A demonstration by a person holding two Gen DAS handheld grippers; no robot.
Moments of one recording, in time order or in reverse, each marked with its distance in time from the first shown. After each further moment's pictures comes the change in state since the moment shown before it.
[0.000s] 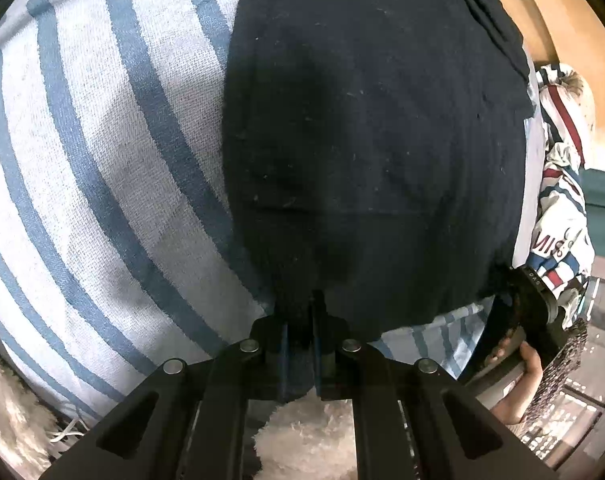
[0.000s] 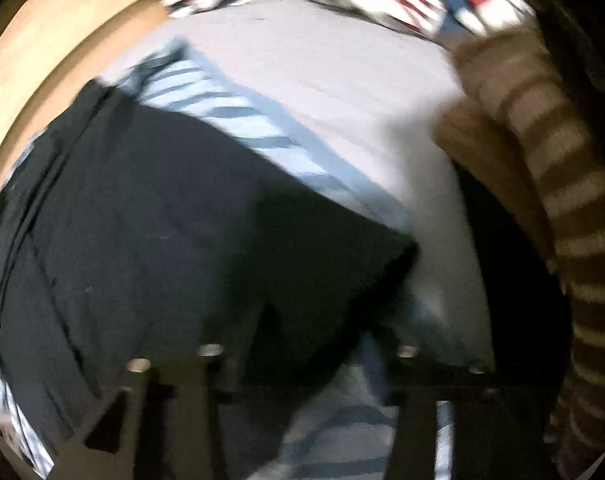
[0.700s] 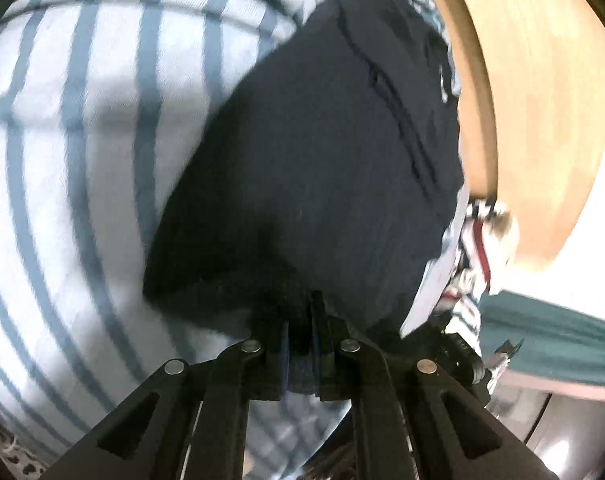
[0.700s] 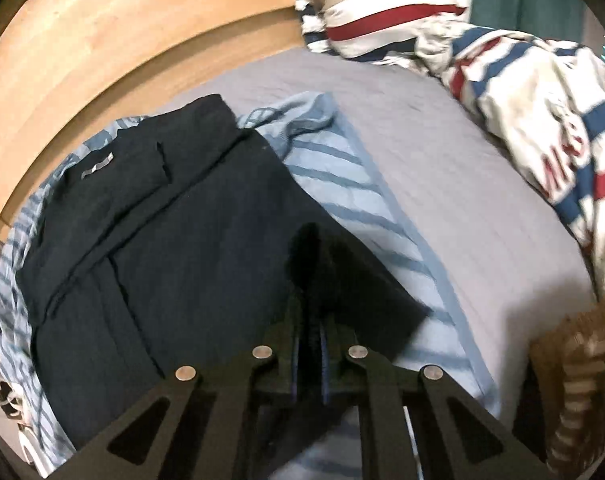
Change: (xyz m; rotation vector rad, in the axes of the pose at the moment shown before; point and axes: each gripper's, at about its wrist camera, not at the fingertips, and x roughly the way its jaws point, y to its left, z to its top) left arm -0.061 -0.052 0.114 -0.288 -0.223 -0.345; right arm -0.026 0.149 0.095 -0.273 -0.082 0.086
